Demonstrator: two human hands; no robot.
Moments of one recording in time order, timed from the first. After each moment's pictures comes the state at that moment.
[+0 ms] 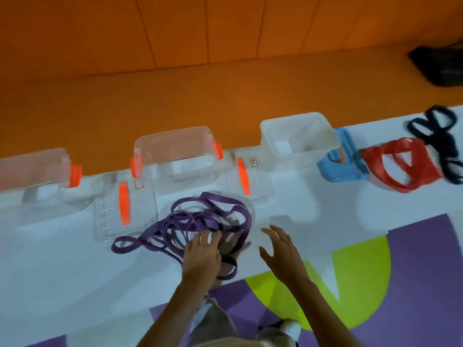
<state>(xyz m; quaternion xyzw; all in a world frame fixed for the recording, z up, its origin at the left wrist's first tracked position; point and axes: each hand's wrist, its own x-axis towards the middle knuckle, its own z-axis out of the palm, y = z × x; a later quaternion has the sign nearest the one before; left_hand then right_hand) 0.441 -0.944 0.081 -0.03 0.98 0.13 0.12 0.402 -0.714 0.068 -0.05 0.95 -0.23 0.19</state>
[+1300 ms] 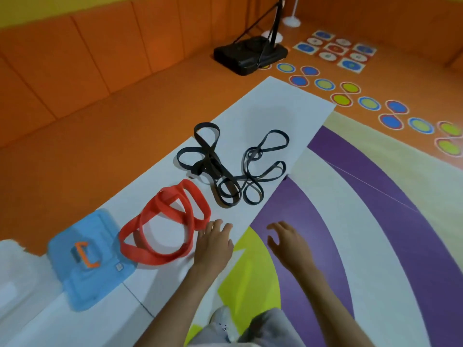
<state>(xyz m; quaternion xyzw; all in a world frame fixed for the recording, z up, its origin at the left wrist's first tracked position) 0.124 -0.130 0.087 0.33 0.93 0.11 0.15 0.241 0.064 0.115 0.24 0.95 -0.19 0.08</state>
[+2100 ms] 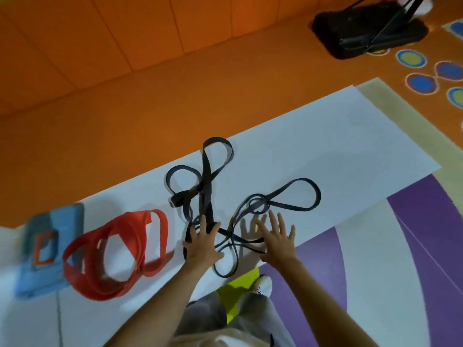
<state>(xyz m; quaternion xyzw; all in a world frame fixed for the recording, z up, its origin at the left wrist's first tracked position) -0.058 0.107 0.004 -0.01 0.93 0.06 0.36 -0.038 0.344 -0.006 -0.03 0.95 -0.05 0.30</state>
